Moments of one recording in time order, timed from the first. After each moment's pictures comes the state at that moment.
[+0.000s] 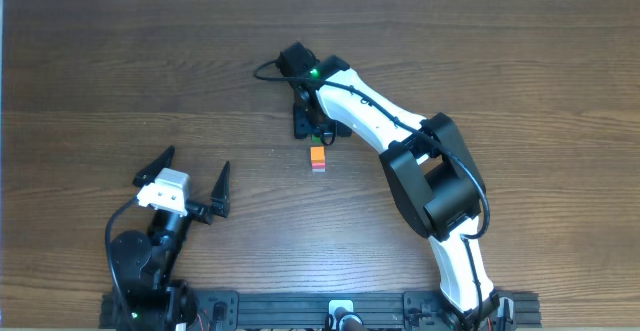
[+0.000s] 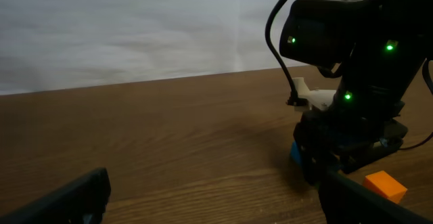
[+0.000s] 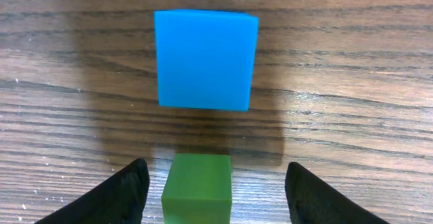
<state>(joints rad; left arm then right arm) 0.01 0.01 0.03 -0.08 0.28 0.00 0.62 2.19 1.65 -0.94 0.03 0.57</state>
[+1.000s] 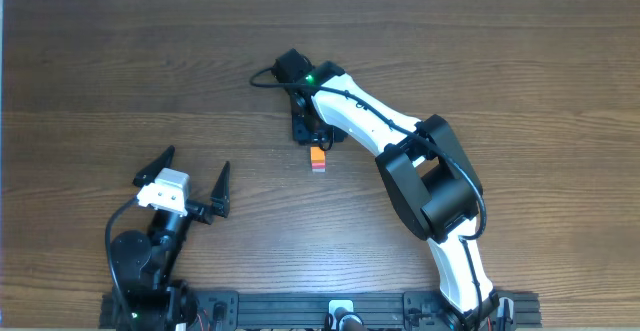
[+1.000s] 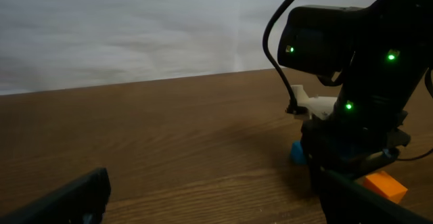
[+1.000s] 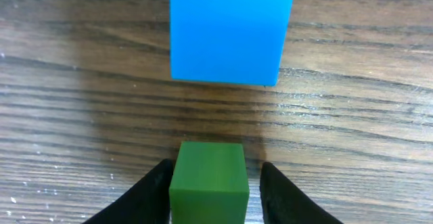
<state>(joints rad) 0.01 0.01 0.03 -0.08 0.28 0.00 0.64 2.20 1.63 -0.93 0.03 0.58</state>
